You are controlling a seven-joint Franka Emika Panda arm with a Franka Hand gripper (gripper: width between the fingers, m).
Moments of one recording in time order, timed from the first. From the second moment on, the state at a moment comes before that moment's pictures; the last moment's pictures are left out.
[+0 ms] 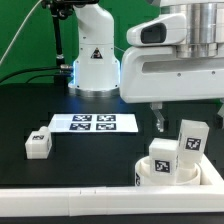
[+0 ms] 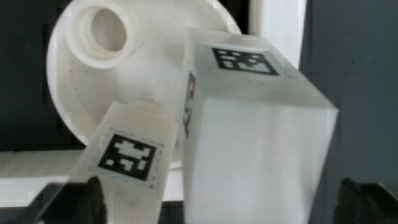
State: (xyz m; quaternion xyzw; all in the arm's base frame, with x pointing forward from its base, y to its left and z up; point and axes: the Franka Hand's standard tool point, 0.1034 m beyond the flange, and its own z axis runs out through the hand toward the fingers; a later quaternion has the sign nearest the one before) arm 0.623 0.111 0.096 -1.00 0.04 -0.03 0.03
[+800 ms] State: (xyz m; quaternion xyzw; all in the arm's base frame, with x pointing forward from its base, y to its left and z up) arm 0.622 0.115 0.083 -1.00 0.09 -0.02 0.03
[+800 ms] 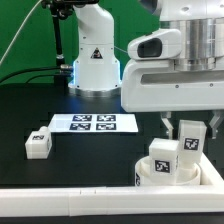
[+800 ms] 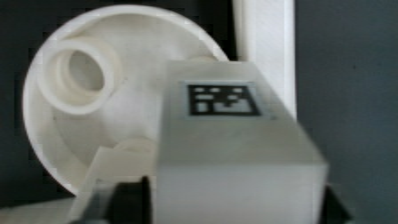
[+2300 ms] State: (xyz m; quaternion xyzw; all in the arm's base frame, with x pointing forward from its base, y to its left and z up) arm 0.626 0.098 0.079 -0.67 0.74 -0.01 0.09
